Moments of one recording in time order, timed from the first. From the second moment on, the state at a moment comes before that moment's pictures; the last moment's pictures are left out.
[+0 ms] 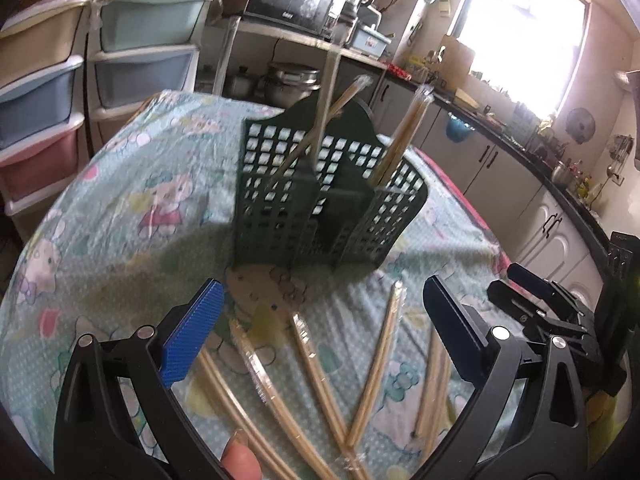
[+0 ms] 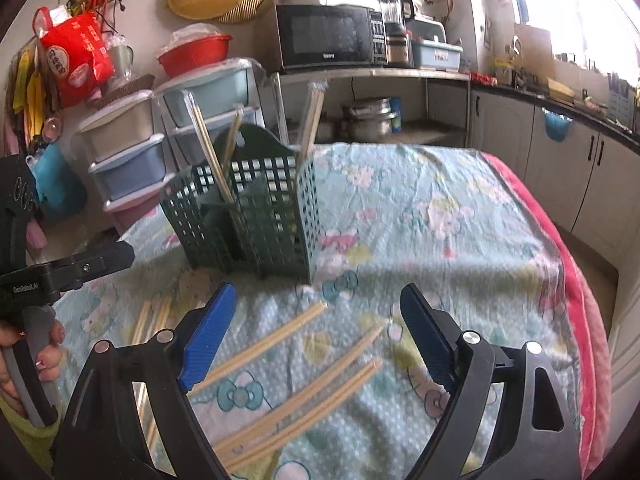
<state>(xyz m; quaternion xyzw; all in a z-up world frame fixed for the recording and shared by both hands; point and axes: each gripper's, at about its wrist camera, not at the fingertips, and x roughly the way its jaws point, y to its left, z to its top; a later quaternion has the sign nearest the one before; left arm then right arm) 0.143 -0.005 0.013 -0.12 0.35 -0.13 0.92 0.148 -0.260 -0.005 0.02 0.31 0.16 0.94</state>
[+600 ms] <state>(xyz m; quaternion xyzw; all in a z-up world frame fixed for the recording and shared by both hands) 0.139 0.029 -0.045 -0.15 0.41 -0.10 0.89 0.185 -0.281 -0.051 0.08 0.40 0.15 0.90</state>
